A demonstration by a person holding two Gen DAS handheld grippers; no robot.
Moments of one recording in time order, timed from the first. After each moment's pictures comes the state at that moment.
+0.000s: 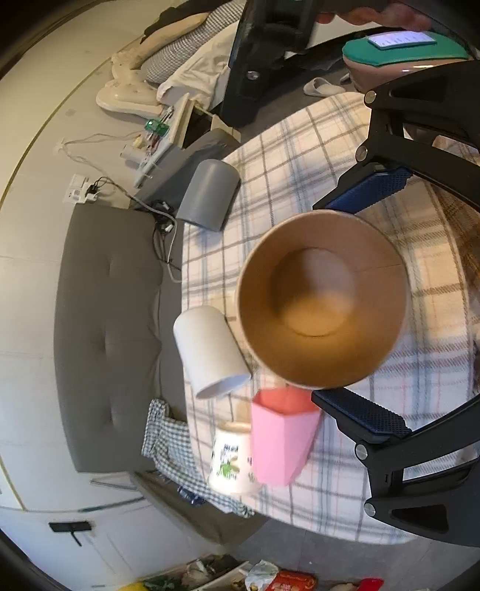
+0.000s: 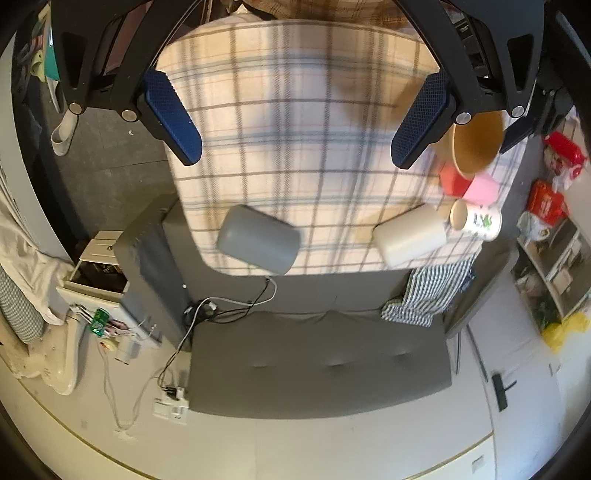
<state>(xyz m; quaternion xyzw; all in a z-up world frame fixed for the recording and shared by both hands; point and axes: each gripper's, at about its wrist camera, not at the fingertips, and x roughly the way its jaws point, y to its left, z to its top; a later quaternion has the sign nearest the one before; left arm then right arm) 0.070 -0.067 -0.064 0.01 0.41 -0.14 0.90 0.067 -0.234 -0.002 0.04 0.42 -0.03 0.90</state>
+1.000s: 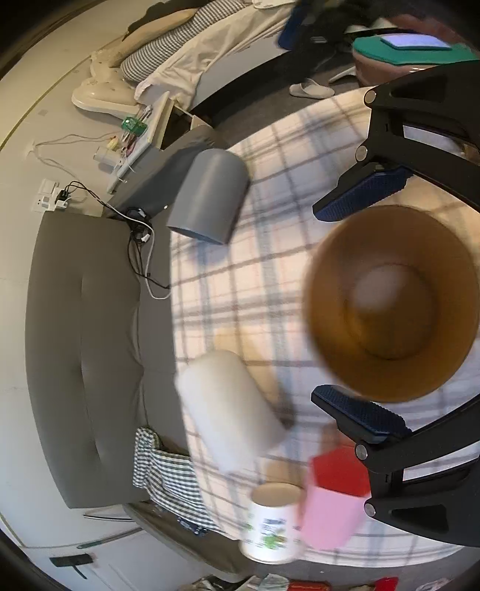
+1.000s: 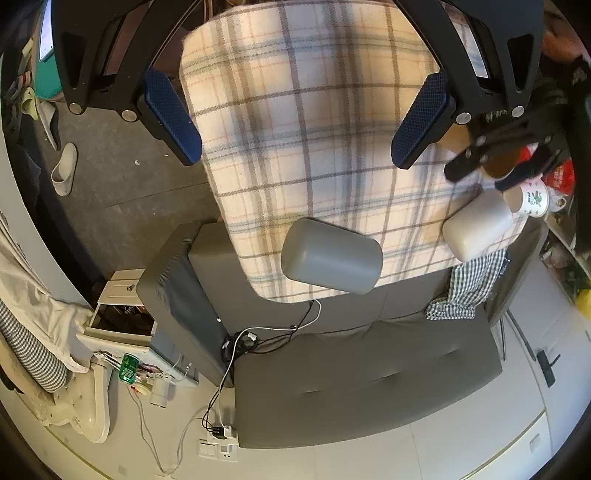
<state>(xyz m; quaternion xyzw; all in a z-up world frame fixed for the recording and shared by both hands) 0.134 -0.114 -0.085 0.03 0.46 -0.15 0.87 0.086 -0.318 -0.039 0.11 0.45 -0.08 0.88</state>
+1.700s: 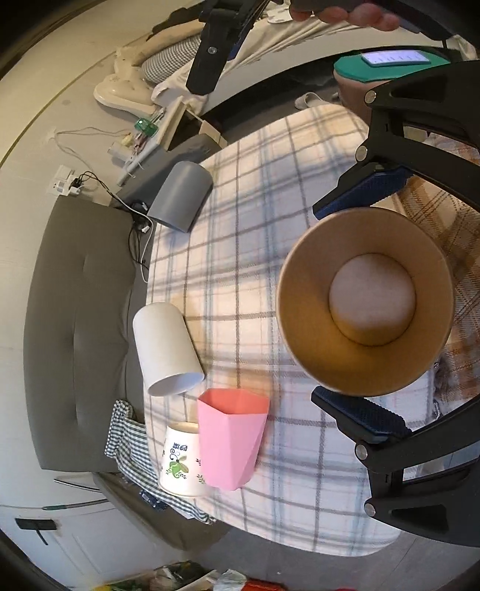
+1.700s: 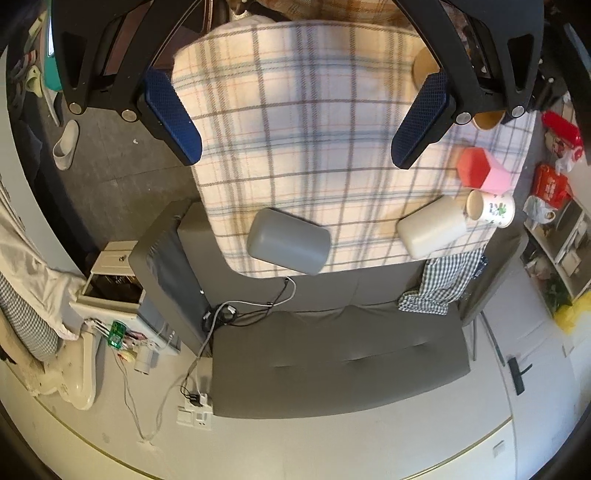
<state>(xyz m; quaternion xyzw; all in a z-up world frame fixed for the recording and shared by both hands) 0.054 -0.052 -0.072 -0.02 0.46 -0.14 0.87 0.054 -0.264 0.003 0.07 0.41 -0.05 0.91</state>
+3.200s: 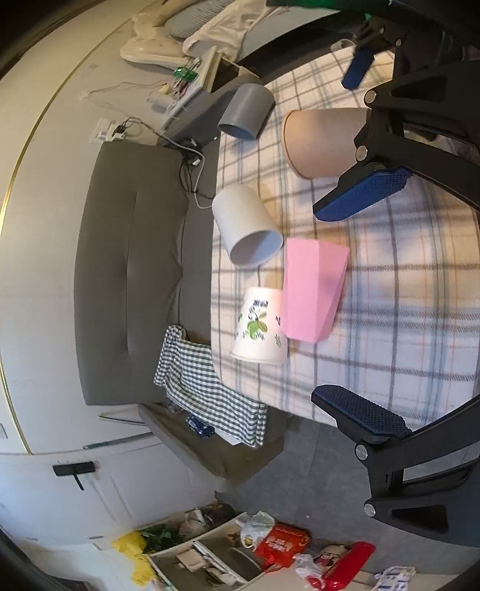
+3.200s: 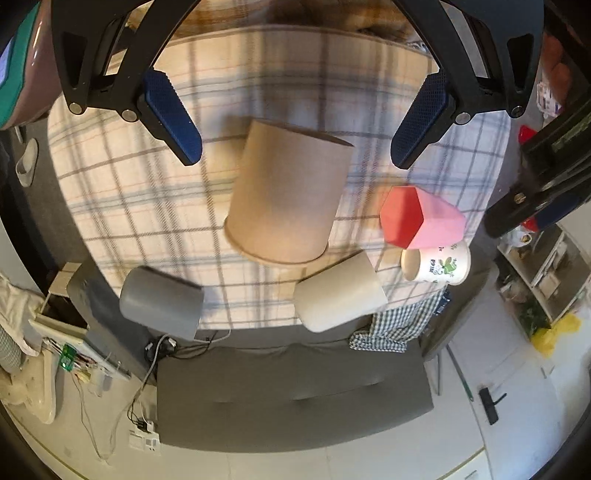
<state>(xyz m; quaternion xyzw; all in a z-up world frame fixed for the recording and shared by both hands) 0.086 0.051 -0.039 0.01 0.38 -0.03 0.92 0.072 -0.132 -0.072 0.10 0.46 -0.01 0.88</state>
